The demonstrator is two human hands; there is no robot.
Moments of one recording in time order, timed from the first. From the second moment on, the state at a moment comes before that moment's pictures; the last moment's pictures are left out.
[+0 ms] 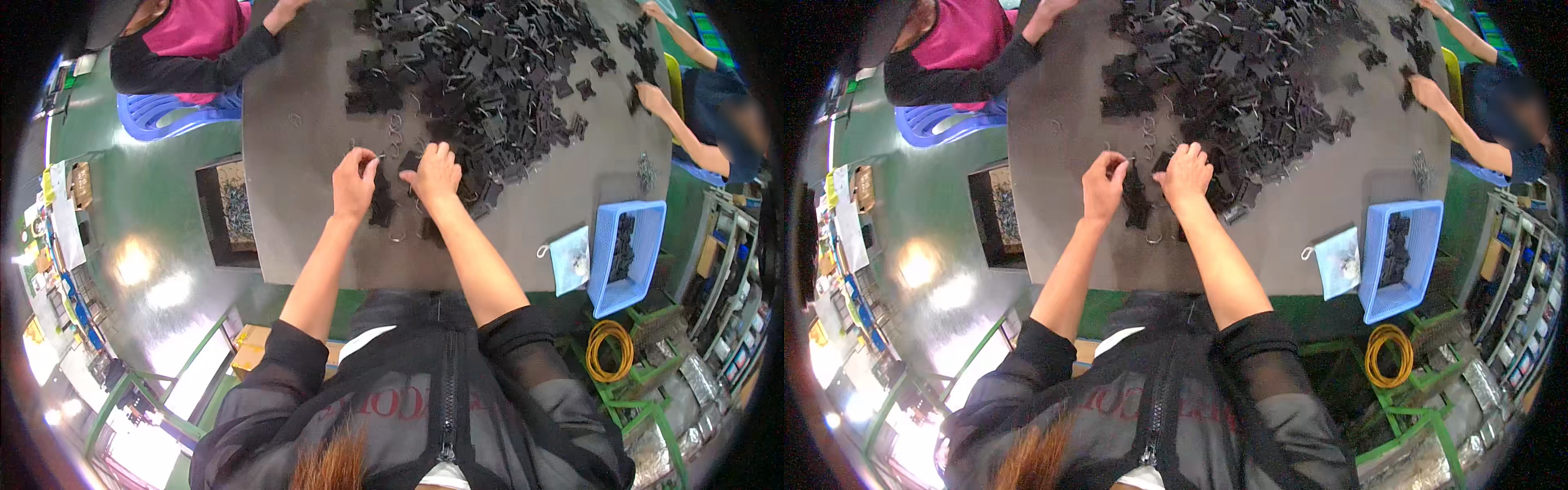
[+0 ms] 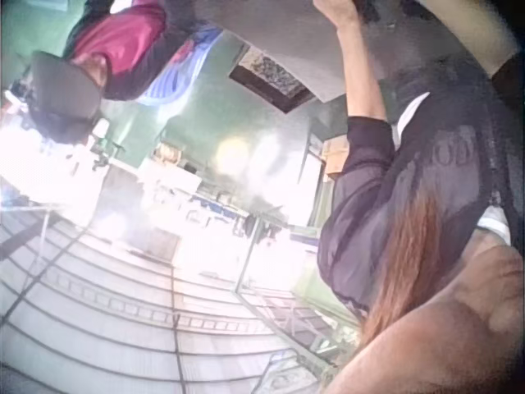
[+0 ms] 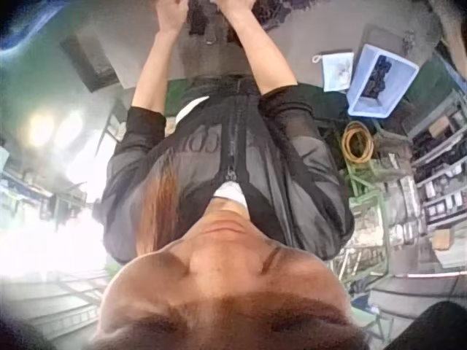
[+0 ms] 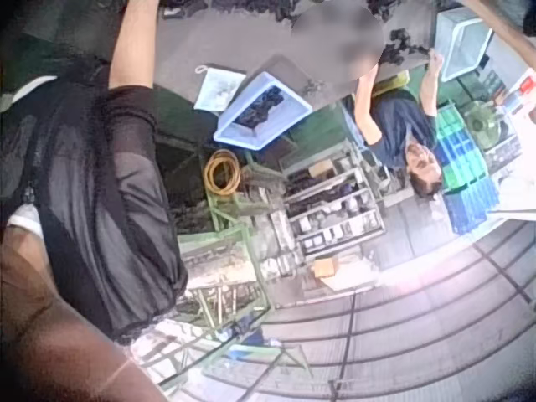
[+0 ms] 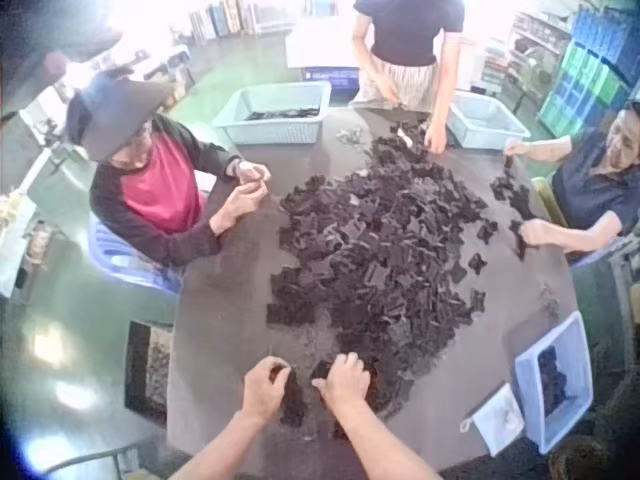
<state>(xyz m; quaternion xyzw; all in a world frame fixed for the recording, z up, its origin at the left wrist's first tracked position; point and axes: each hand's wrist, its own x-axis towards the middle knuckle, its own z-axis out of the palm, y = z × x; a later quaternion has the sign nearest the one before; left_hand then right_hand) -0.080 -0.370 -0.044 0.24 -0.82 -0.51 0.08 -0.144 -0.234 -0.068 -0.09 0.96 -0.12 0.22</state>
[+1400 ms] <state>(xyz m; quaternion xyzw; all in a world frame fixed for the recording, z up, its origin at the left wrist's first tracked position) -0.072 -0.348 -0.079 0.25 -0.93 -0.24 -0.06 -0.128 -0.212 -0.067 -0.07 0.94 -0.13 0.31</state>
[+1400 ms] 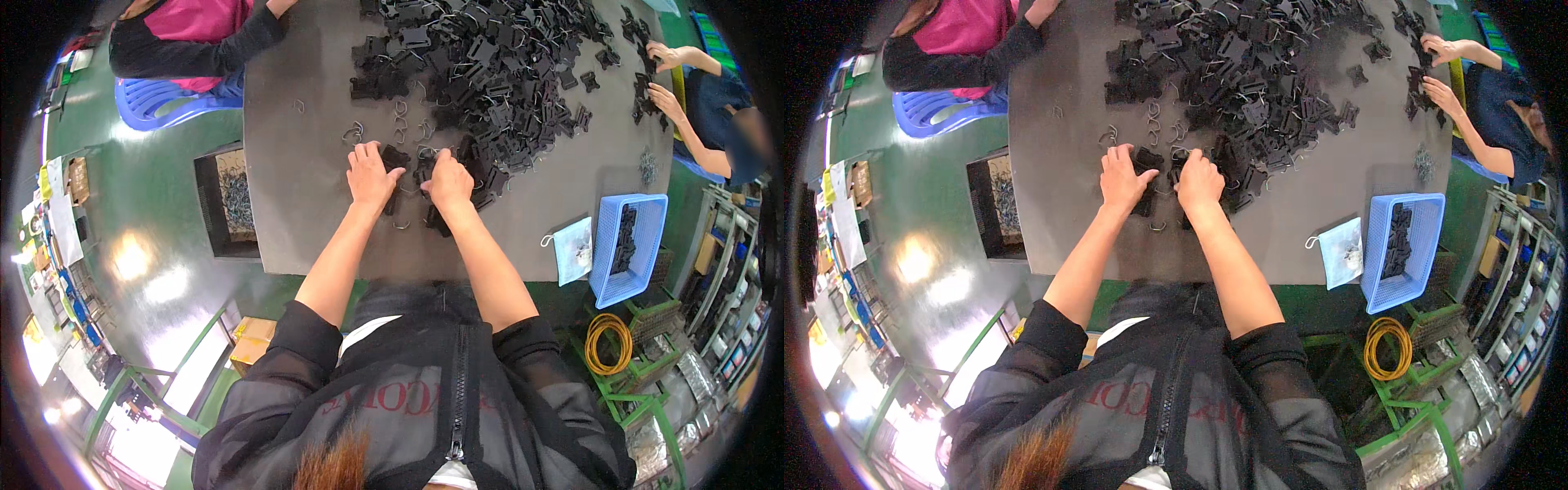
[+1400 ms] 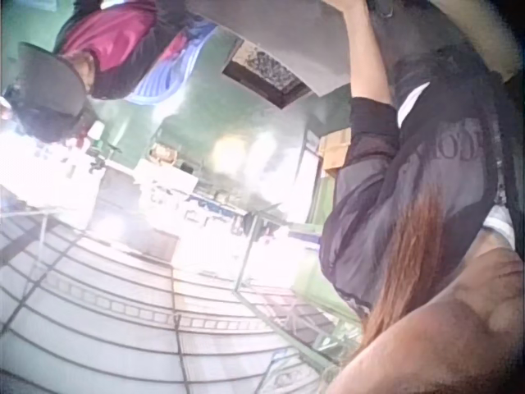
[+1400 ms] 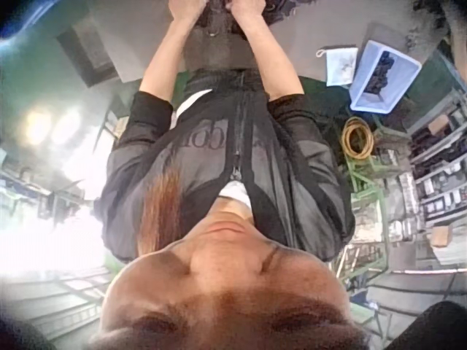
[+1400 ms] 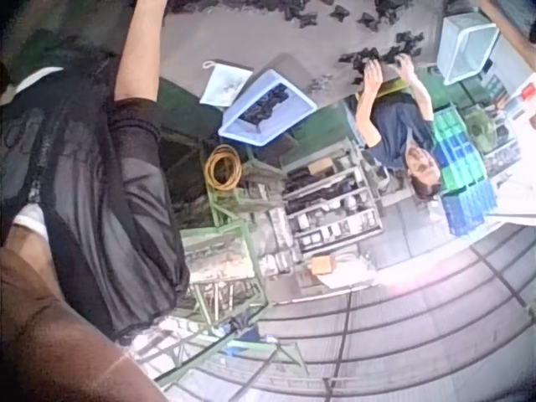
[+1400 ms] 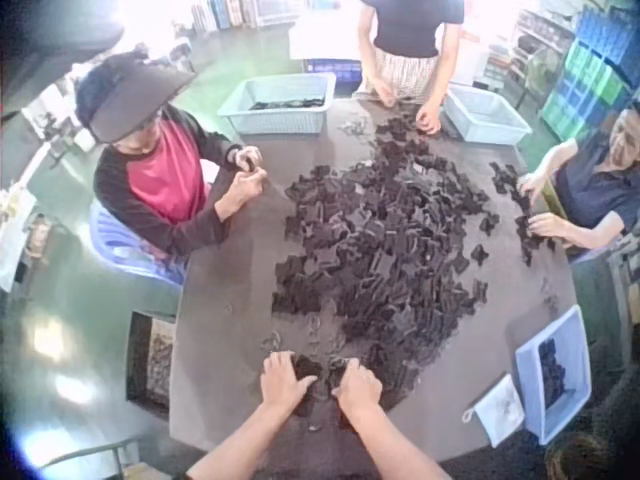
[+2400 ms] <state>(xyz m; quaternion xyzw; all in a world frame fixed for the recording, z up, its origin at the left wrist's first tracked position) -0.088 -0.261 0.027 0.06 -0.89 -0.44 0.01 -0.111 0.019 -0.040 0.24 0.09 -0.95 0.19</state>
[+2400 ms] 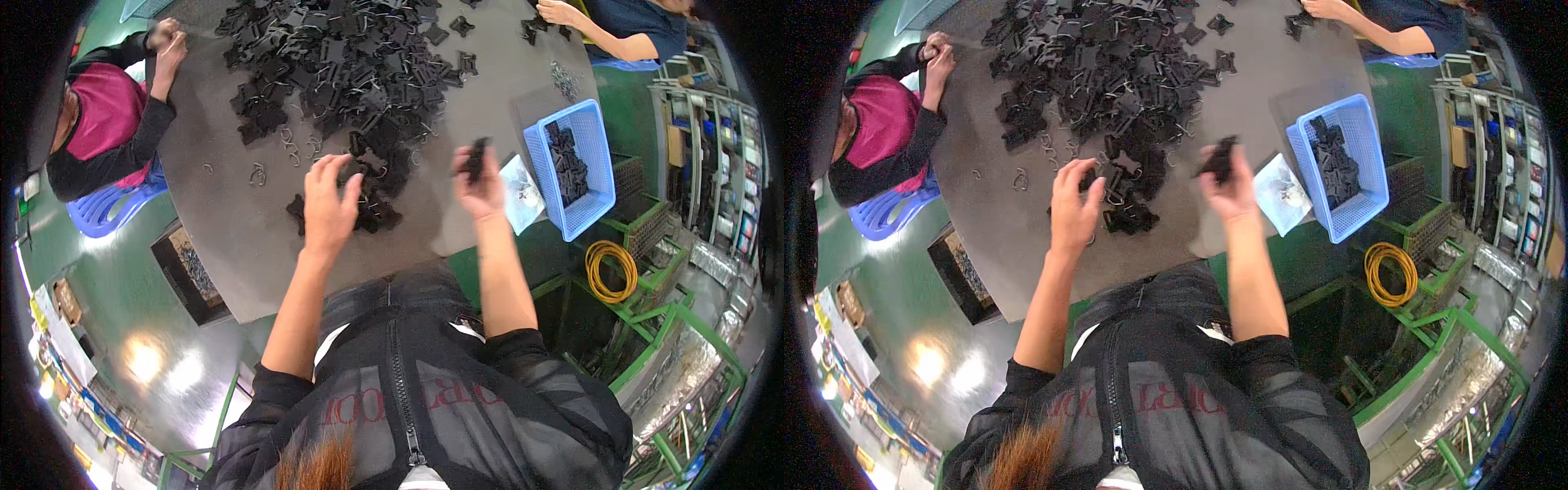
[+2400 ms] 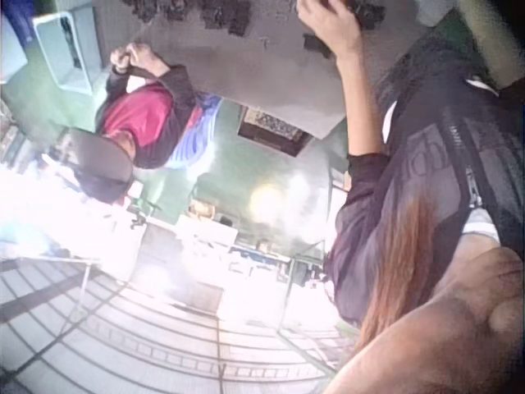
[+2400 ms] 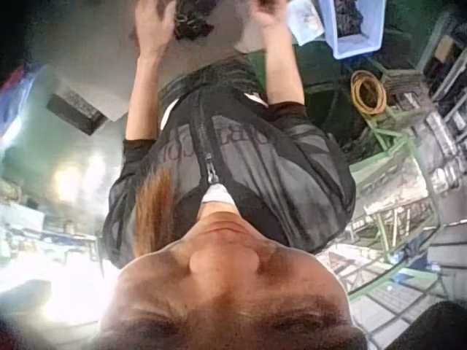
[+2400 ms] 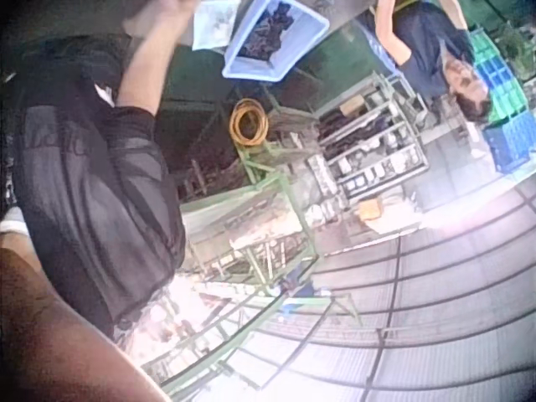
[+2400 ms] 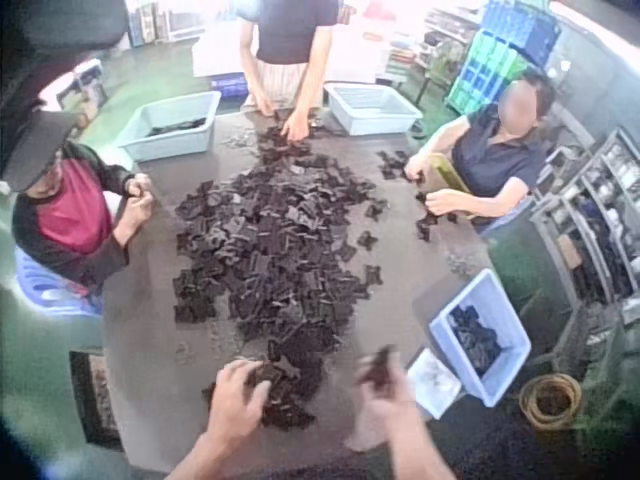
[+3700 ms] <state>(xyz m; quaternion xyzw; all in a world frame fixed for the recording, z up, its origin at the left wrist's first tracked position) 0.002 -0.312 -0.080 0.32 -0.90 -0.29 -0.08 -0.124 -0.171 -0.059 0.00 0.96 -0.05 0.29</state>
